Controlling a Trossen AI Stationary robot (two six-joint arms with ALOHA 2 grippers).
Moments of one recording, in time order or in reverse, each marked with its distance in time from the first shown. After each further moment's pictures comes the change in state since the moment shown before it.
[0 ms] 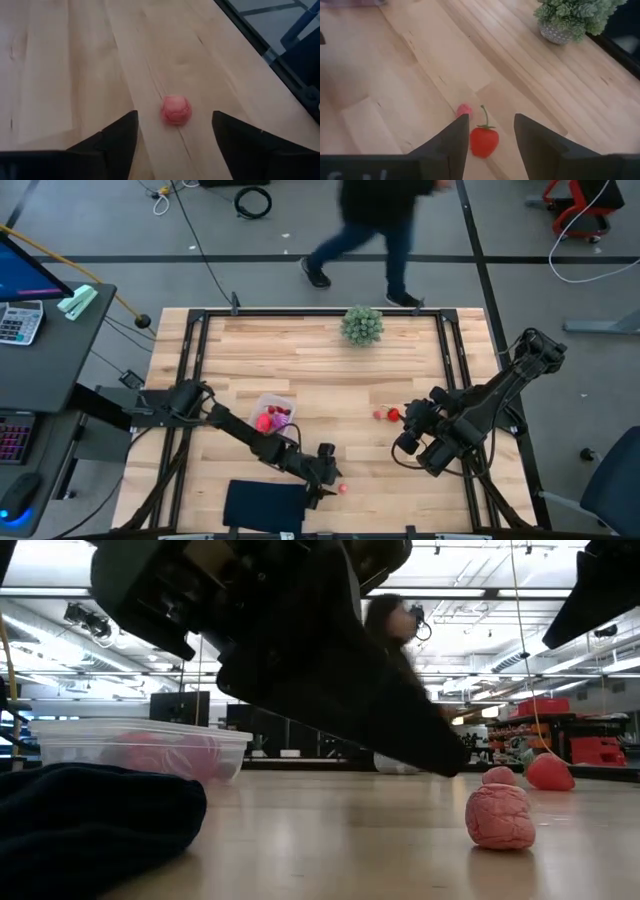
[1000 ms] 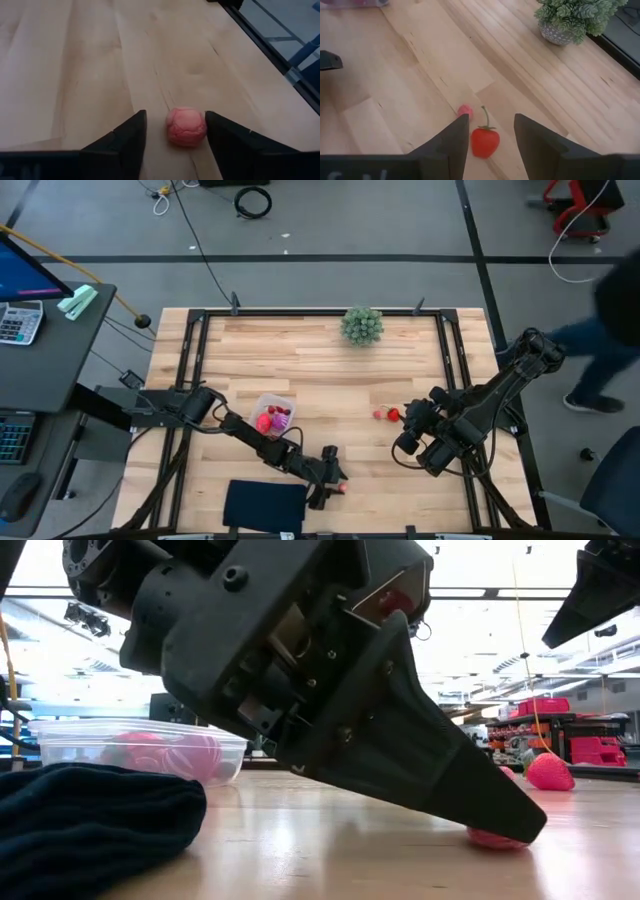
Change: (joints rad) left arm 0.002 0.125 0.001 0.217 -0.022 -0.101; right arm 0.000 -0.001 0.000 0.004 0.003 -0.003
